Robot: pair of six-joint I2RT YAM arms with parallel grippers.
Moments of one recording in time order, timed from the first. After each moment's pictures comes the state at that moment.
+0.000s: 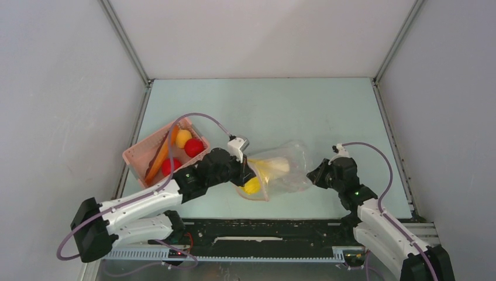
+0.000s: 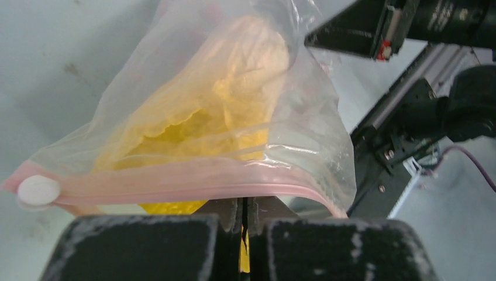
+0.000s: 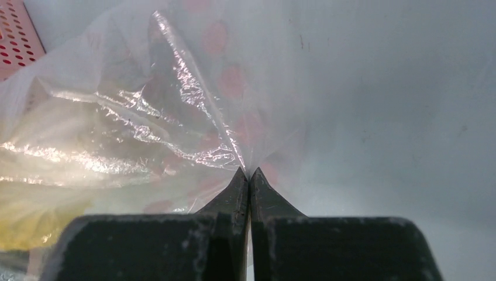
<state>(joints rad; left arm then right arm) -0.95 1.03 0.65 -0.10 0.01 -0.47 0.35 0.74 0.22 -0.11 -0.14 0.68</state>
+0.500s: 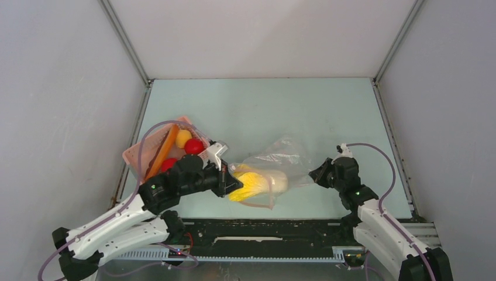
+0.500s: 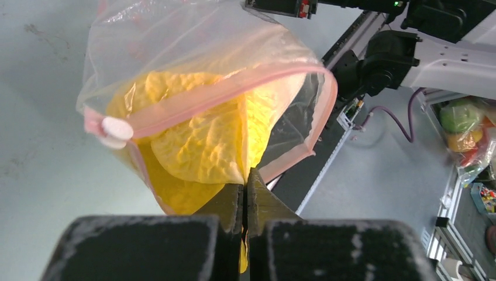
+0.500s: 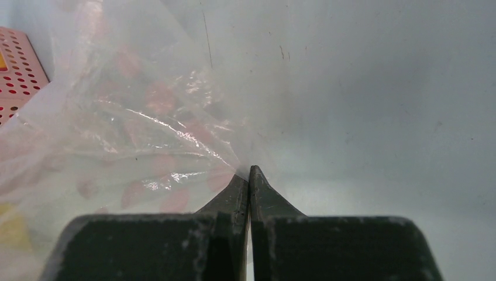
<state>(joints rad) -0.95 0.69 0.70 -0.45 0.15 -0.54 0.32 0.73 0.22 -0.12 -0.10 0.73</state>
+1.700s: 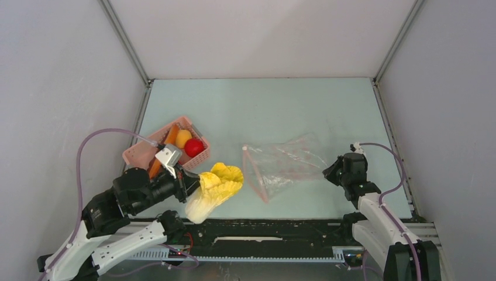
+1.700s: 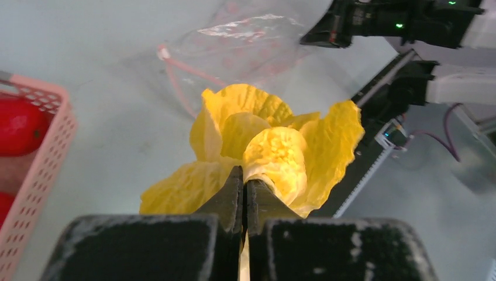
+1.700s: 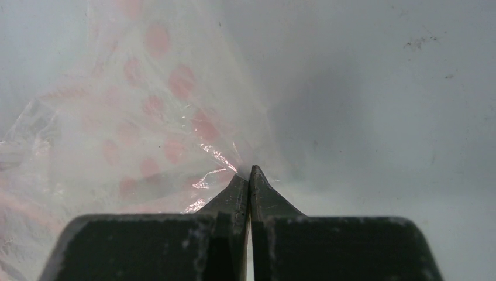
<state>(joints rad) -0.95 0.39 0.96 -0.87 -0.04 -0.38 0.11 0.84 0.26 -0.15 -0.05 0.69</state>
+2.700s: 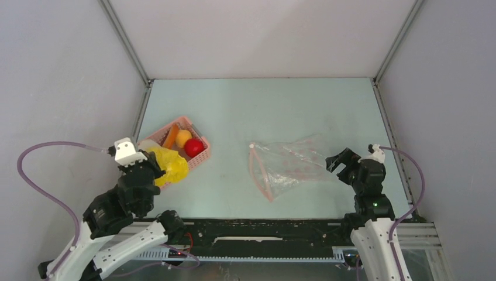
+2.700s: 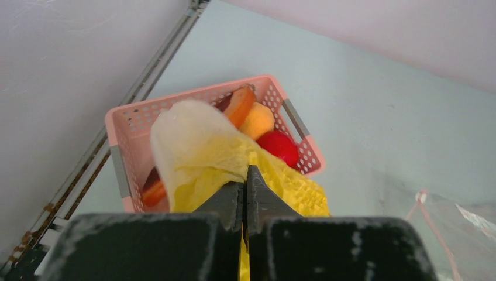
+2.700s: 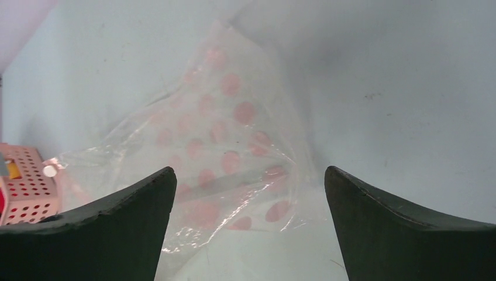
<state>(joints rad) -0.92 0.40 0.98 -1.00 -1.10 -0.56 0.02 0.45 0.32 -0.40 -0.03 0.64</state>
